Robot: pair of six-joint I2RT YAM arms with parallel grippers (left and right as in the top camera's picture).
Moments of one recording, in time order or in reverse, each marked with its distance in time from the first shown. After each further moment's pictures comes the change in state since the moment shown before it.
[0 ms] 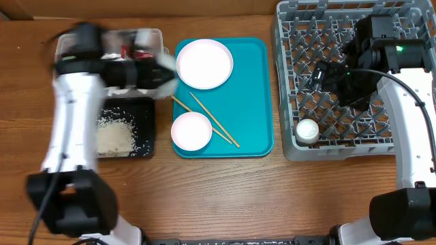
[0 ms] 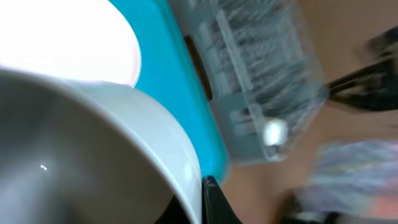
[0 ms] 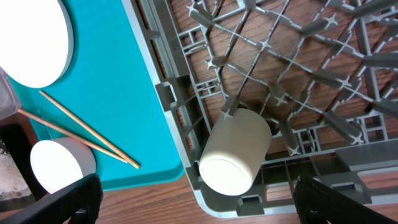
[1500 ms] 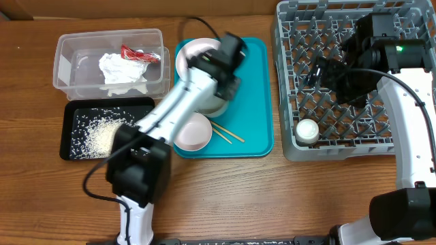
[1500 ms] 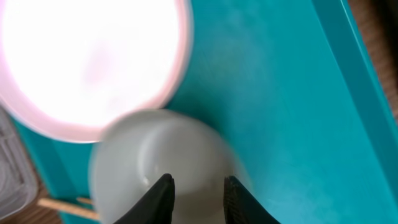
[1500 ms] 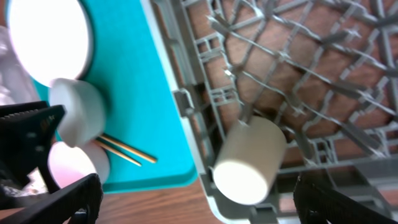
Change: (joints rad) left arm -0.509 0.311 0.187 0.070 -0.920 -0.163; right arm 0.000 0.000 0.000 0.048 -0.053 0.000
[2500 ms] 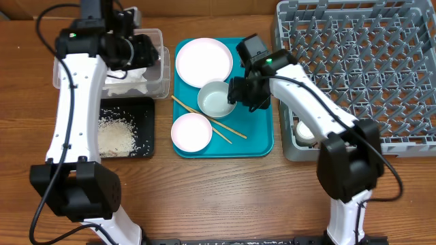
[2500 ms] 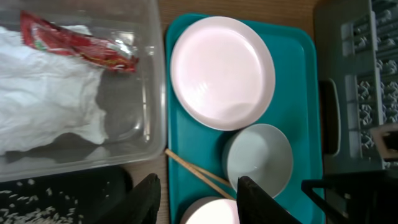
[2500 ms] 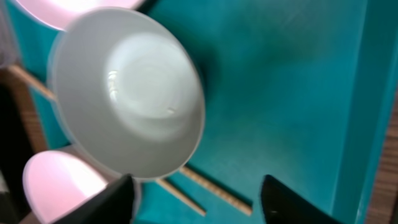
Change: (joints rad) left arm 0.515 -0.204 0.101 -0.173 0.389 -0.043; right arm 0.459 0.386 0.000 0.326 0.064 0.203
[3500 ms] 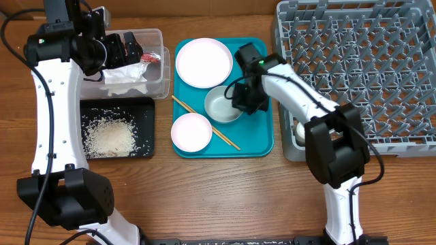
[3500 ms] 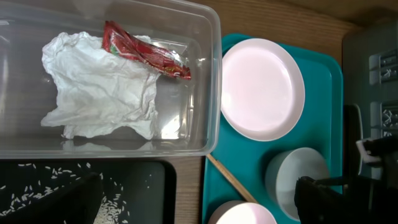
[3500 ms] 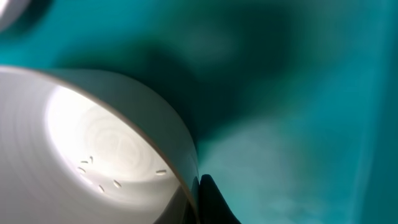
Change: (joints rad) left arm 0.106 -0.038 0.000 -0.016 -0.024 0.011; right arm -0.037 0.122 0.042 -0.024 0.004 0.047
